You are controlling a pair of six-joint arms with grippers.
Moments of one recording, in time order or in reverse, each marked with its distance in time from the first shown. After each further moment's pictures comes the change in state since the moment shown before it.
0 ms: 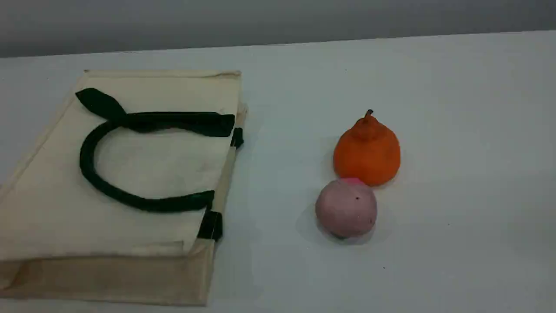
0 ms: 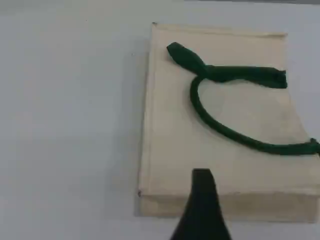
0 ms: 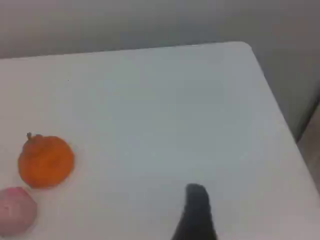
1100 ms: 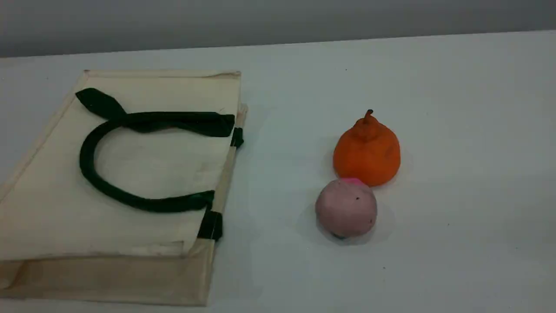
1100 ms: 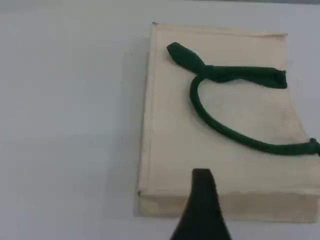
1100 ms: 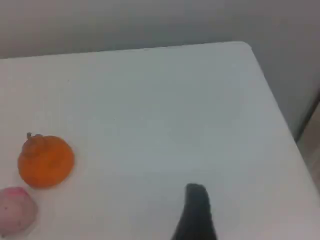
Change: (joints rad) left arm -0.013 0.000 0.000 -0.001 0.000 -0.001; right arm 0.000 0.000 0.000 0.000 0.000 0.000
